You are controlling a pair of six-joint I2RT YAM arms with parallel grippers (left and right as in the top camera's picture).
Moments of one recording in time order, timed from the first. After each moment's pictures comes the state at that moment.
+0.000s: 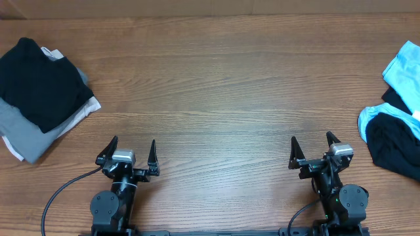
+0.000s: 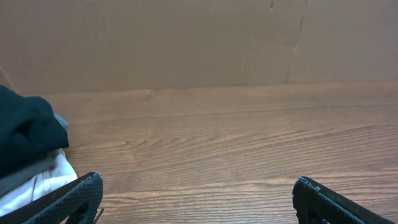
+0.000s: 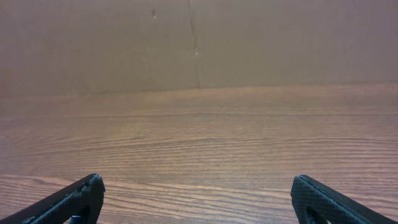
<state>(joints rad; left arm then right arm) -0.05 0.01 0.01 -0.07 0.07 -0.02 0.04 0.02 0.04 -0.12 -0.12 0.09</state>
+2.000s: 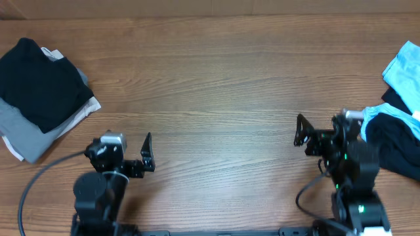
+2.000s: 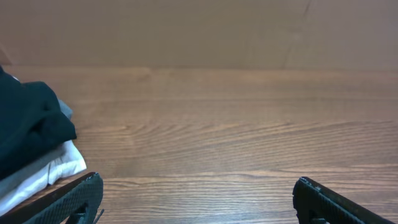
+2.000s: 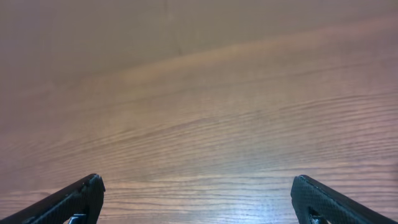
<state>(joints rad) -0.05 0.37 0.45 -0.39 0.07 -0.08 0.04 0.66 0.49 -0.26 -0.06 0.22</state>
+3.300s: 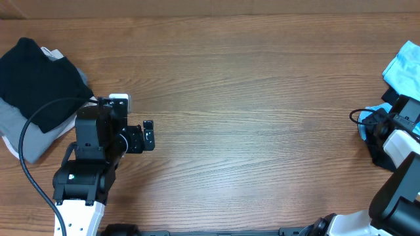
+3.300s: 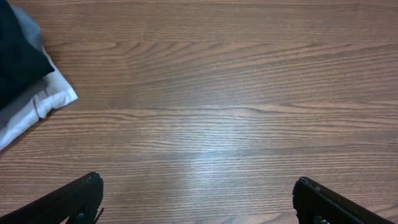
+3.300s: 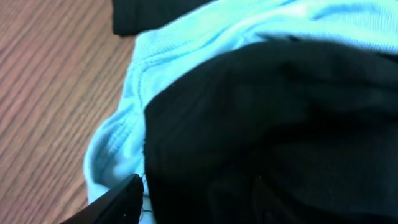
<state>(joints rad) -0.05 0.94 0.89 -0.75 0.07 -0.07 -0.56 1.69 0.85 -0.16 0.13 0.43</state>
